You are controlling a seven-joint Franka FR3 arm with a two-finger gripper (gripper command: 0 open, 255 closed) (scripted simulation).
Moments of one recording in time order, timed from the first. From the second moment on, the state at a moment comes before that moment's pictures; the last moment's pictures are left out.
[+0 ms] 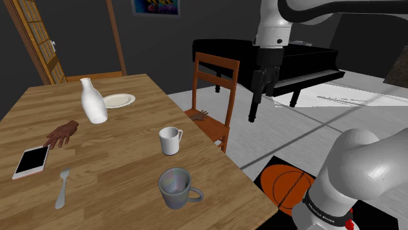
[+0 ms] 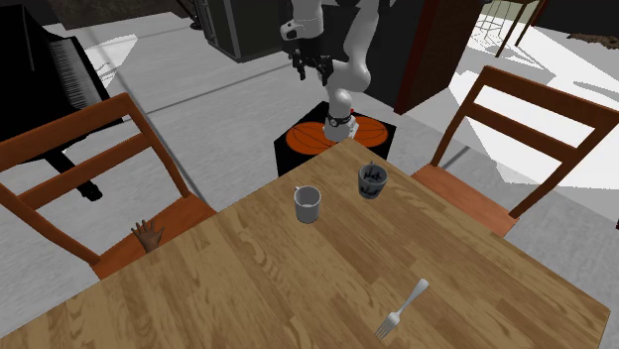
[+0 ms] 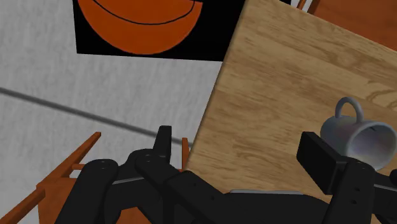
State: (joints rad) arm -0.01 -0.77 0.03 -2.33 0.07 1.47 0.02
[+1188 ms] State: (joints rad) arm 0.01 -0.29 0.27 -2.20 0.09 1.86 0.34
